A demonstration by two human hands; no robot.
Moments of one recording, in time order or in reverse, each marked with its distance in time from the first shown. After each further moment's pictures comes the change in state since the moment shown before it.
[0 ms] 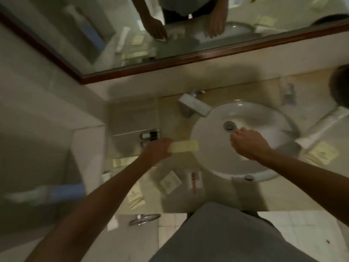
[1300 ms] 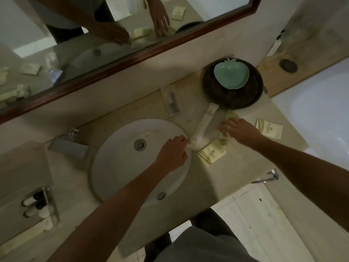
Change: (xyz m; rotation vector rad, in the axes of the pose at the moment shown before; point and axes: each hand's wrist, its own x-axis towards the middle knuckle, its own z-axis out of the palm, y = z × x) left_hand 0.201 0.367 0.069 0.004 0.069 0.556; right_hand -0.208 0.303 0.078 0.018 -0.225 0.347
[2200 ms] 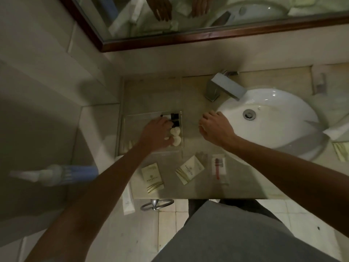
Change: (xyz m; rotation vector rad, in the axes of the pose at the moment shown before) left_hand -0.450 -0.280 -0.071 0.194 0.151 -0.461; right_hand 0.105 -0.562 -0.137 0.126 0.383 -0.419
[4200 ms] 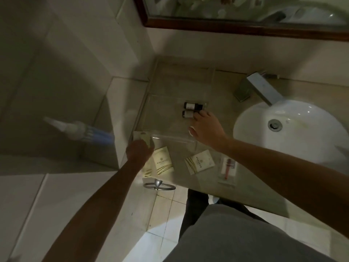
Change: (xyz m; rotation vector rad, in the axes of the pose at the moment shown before) left_hand -0.151 -0.004 0.042 -0.122 -0.217 -0.992; right_hand 0.033 -0.085 -0.002 -0.075 -0.089 -0.297
